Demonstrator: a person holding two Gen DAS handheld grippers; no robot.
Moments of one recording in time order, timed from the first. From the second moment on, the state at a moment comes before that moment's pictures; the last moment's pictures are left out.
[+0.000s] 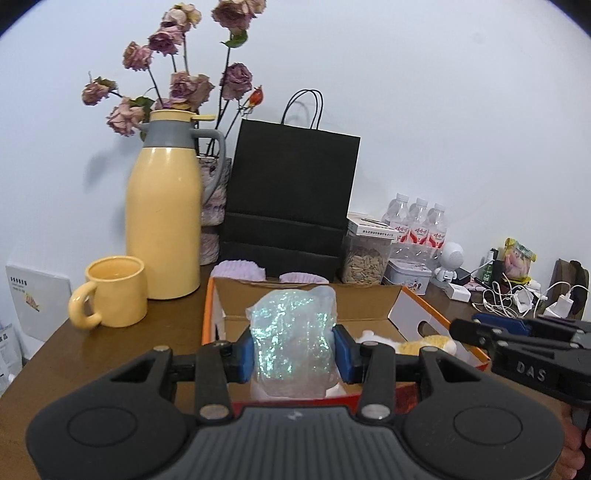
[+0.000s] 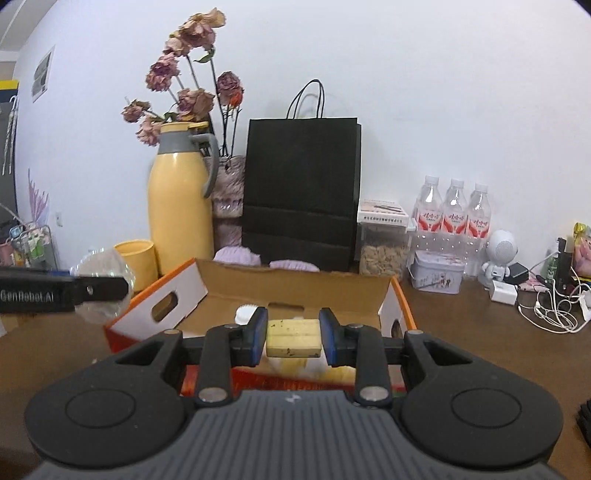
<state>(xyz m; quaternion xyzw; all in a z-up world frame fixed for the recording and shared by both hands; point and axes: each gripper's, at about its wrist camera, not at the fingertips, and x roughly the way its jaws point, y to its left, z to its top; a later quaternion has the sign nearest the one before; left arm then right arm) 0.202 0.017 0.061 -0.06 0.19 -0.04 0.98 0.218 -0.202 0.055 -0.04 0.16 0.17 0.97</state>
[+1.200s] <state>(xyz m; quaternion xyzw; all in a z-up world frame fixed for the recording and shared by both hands) 0.327 -0.004 0.025 -0.01 0.23 0.00 0.97 0.344 -0.203 0.013 -0.03 0.23 0.16 0.96</state>
